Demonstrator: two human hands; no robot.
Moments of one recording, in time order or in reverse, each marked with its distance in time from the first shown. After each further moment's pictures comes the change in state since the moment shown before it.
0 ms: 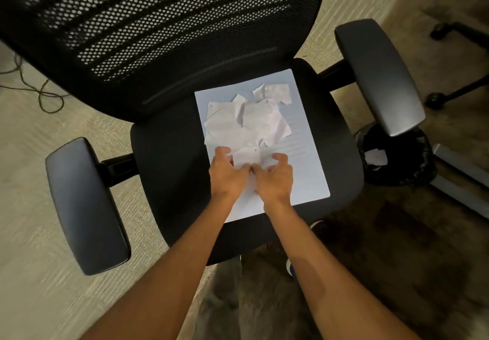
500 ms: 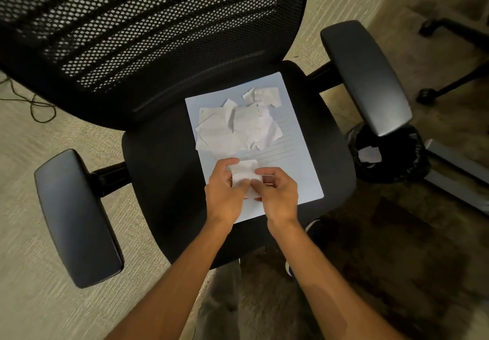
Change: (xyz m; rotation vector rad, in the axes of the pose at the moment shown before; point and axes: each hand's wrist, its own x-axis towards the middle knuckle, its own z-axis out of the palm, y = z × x) left_hand -0.039 0.001 -0.004 -0.205 -0.050 0.101; right_hand -0.016 0.020 -0.026 0.284 -0.067 -0.008
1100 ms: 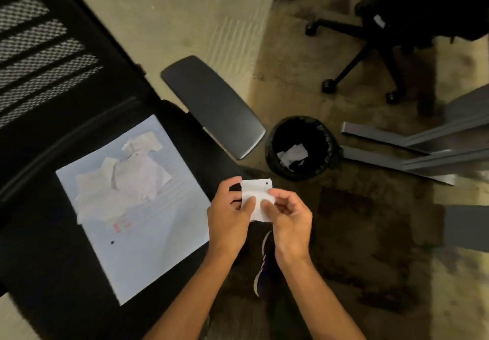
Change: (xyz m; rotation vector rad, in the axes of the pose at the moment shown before) left_hand -0.051 0.067 0.192 0.106 -0.377 0.102; right_hand 0.027 -0.004 -0.205 0.278 0.417 -0.093
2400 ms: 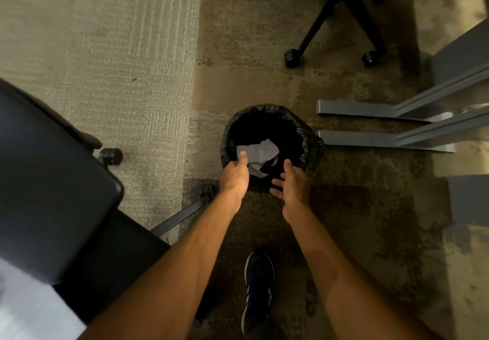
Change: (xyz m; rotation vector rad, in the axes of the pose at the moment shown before) left_hand 0.244 -0.065 0.228 0.164 -0.229 -0.367; right_hand 0.298 0.099 -0.050 0.079 0.206 0.374
